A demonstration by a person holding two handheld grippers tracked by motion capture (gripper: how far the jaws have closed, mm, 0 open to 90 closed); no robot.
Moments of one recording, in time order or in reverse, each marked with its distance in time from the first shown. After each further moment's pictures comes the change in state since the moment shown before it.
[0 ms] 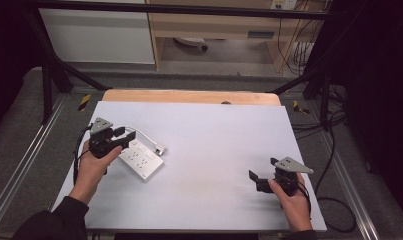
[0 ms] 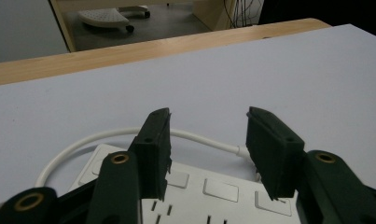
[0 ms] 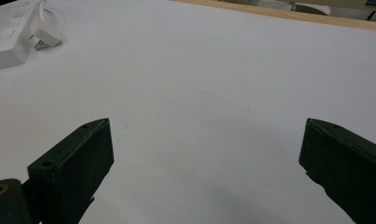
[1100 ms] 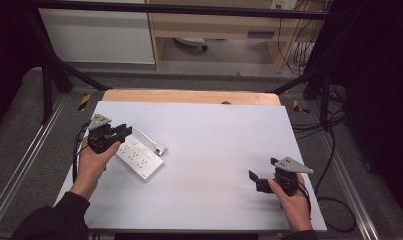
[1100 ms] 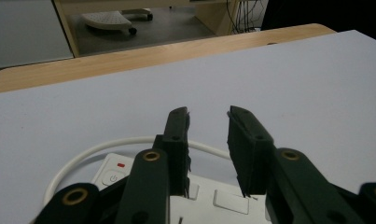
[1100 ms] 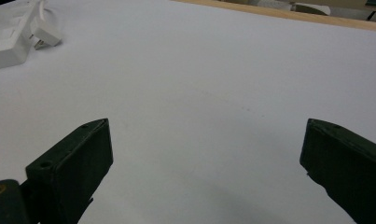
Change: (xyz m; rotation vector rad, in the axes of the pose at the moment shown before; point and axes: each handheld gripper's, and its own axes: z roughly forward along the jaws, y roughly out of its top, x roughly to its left) left arm 0.008 0.008 0.003 -0.002 0.007 -0.004; right arm 0.000 0.000 0.000 0.001 -0.001 -0.003
